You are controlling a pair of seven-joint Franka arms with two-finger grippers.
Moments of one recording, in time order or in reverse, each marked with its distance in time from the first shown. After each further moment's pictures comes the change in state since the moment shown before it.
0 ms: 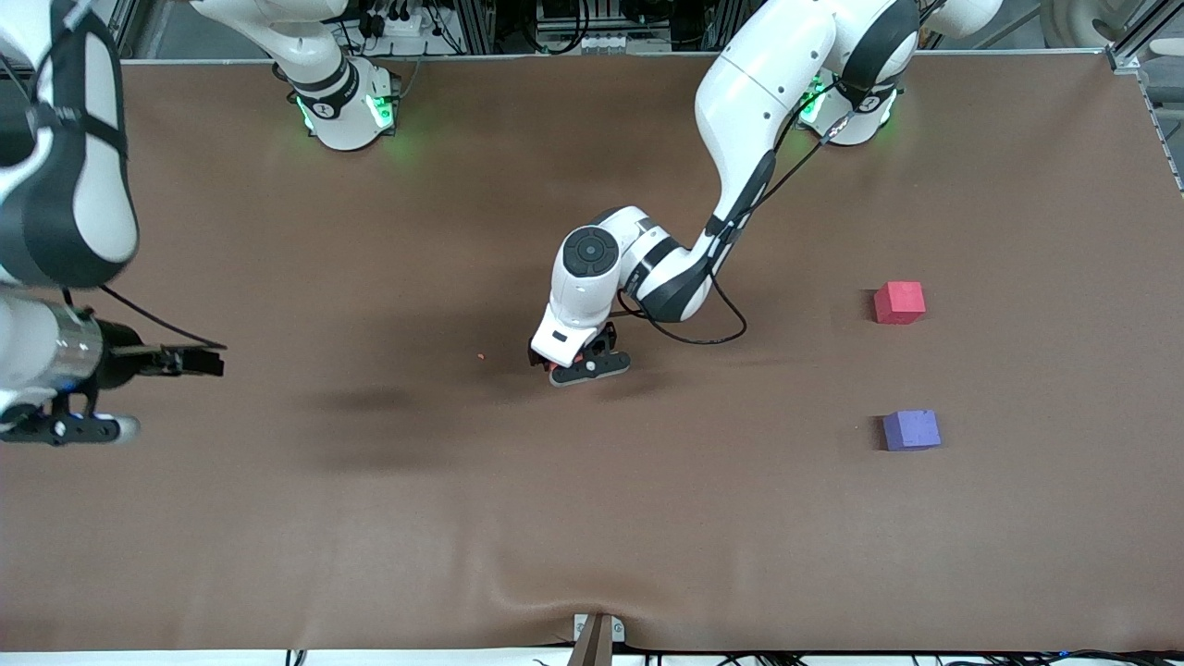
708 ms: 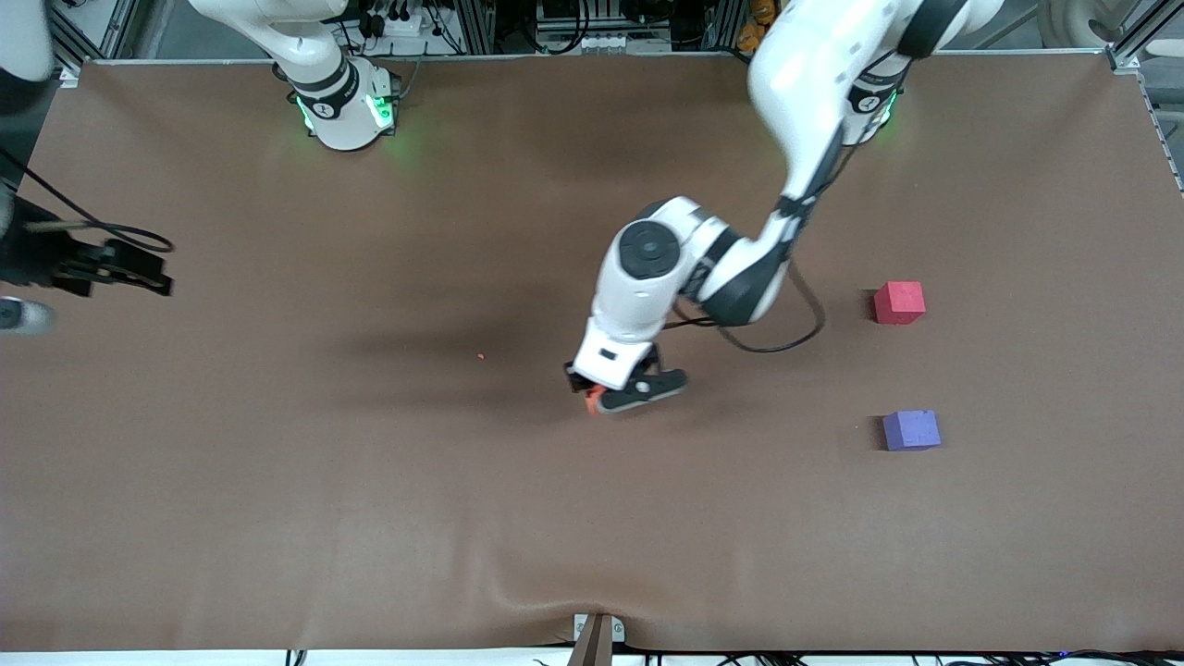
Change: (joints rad) left arm 0.142 -0.234 0.023 -0.041 0.001 -0.163 0.090; right arm -0.019 -0.251 -0.007 -0.086 -0.001 -0.078 -0.007
